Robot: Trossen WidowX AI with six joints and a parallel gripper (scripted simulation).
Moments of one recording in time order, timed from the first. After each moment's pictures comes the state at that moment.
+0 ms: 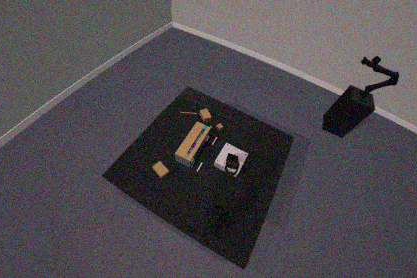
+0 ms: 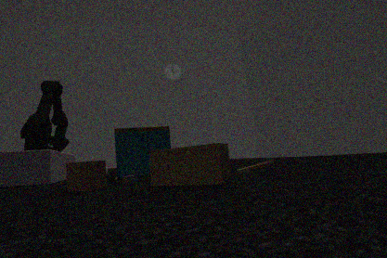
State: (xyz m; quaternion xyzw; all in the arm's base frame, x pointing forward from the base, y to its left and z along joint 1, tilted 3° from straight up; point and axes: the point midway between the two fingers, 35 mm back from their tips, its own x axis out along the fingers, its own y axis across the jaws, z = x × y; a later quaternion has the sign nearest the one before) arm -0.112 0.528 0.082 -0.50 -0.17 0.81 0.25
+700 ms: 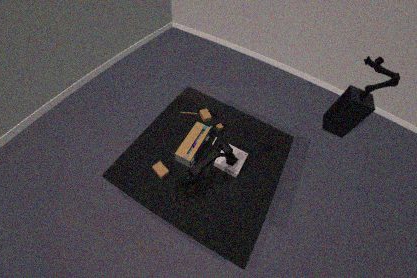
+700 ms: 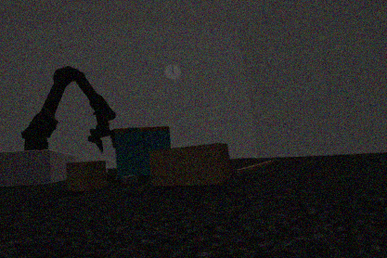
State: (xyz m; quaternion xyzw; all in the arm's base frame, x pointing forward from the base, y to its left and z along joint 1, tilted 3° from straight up) arm 0.213 0.374 0.094 -0.64 0.16 0.62 0.42
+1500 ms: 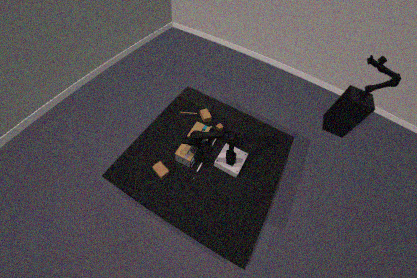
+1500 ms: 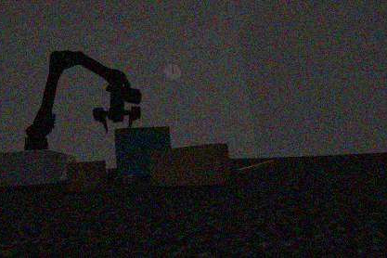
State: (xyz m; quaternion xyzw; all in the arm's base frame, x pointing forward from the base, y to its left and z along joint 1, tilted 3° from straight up) arm 0.284 0.048 0.119 -0.57 0.56 0.41 0.45
